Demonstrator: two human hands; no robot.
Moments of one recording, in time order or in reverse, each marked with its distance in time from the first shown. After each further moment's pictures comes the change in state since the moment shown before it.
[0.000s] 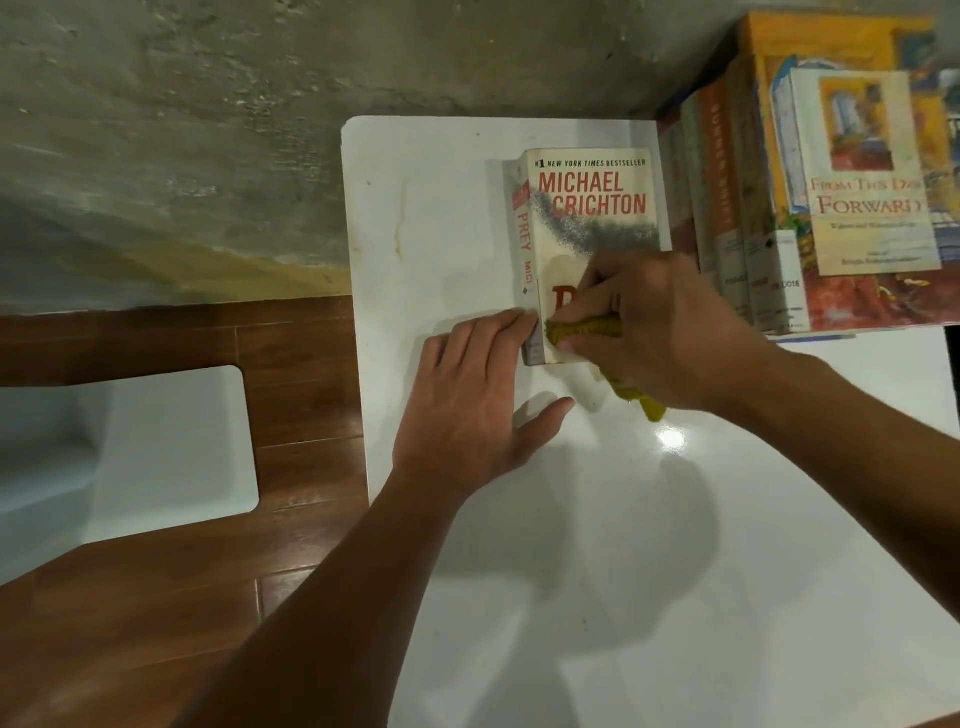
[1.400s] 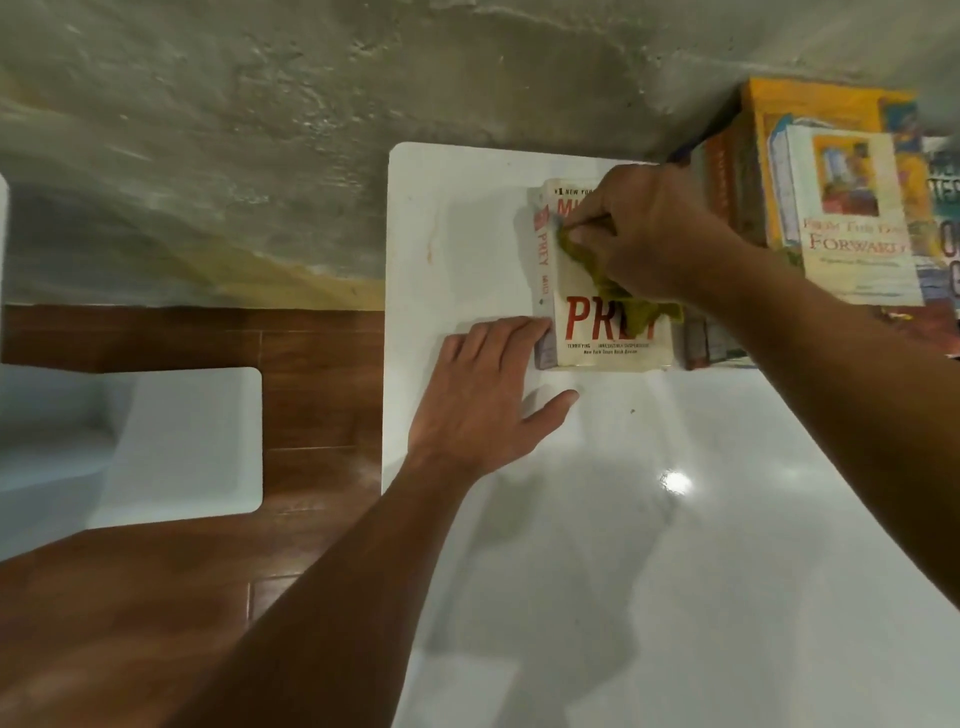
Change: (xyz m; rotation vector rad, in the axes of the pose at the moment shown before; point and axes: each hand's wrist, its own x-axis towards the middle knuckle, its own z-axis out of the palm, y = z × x) left_hand 0.004 0.002 -0.003 -0.003 -0.028 -0.037; right_hand 0.056 -0.012 -0.036 -0.201 0.154 0.011
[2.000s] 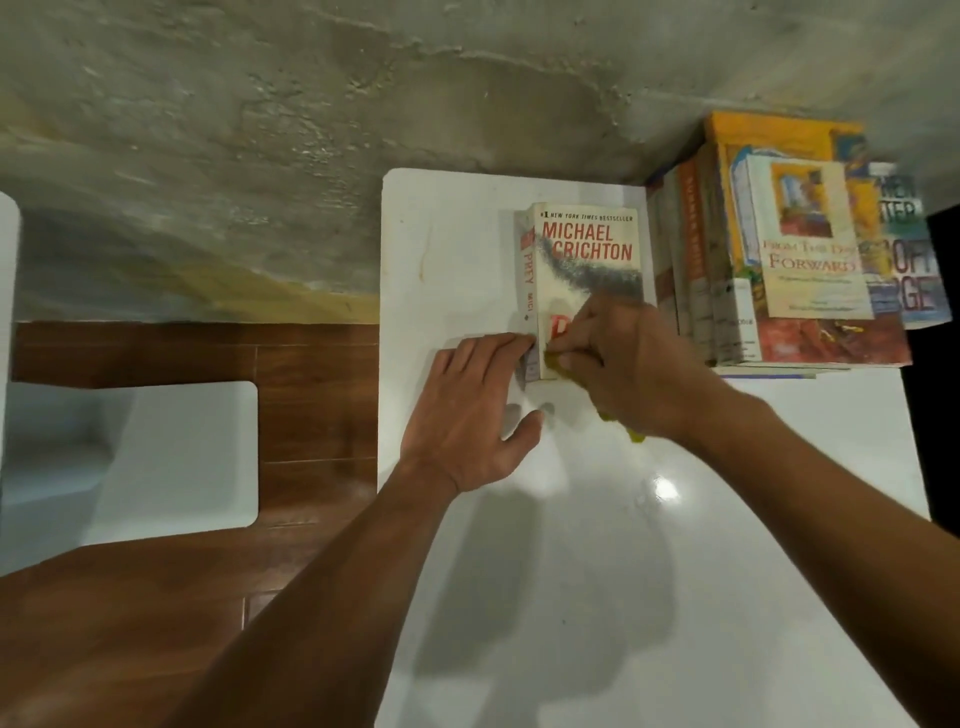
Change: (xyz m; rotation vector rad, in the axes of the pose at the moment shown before) left_hand -0.004 -0.004 -0.007 -0.144 -0.059 0.040; right_hand -0.073 -0.001 0.035 0.130 -0.104 -0.060
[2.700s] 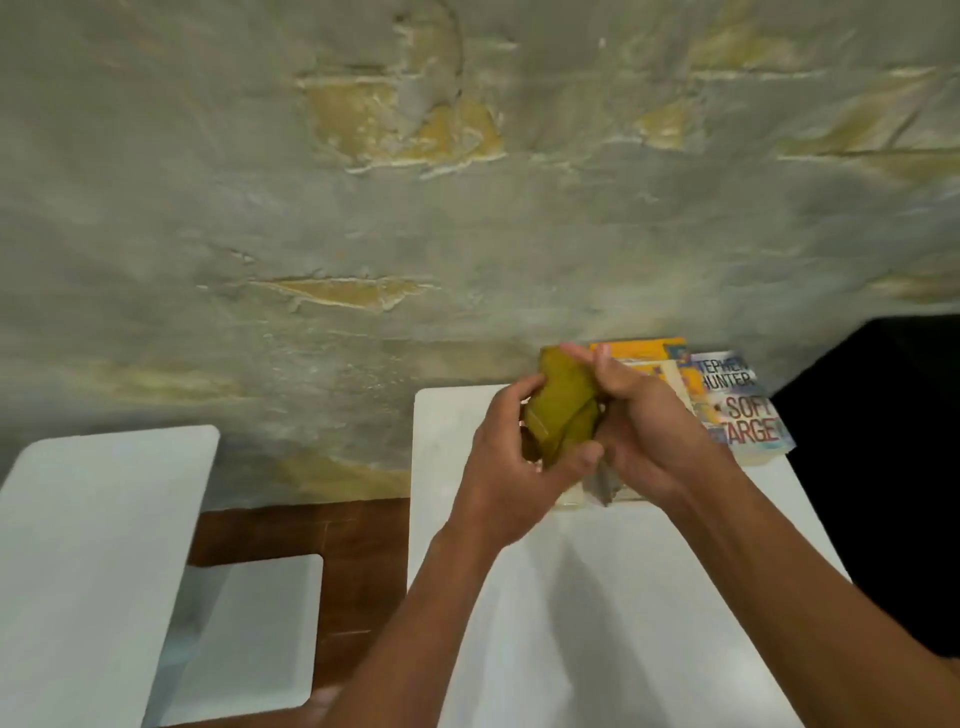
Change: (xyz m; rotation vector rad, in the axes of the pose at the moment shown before) left_hand 0.042 0.179 -0.146 -0.673 0.187 -0.166; right_hand -0.110 -0.032 -0.142 1.874 0.178 0.043
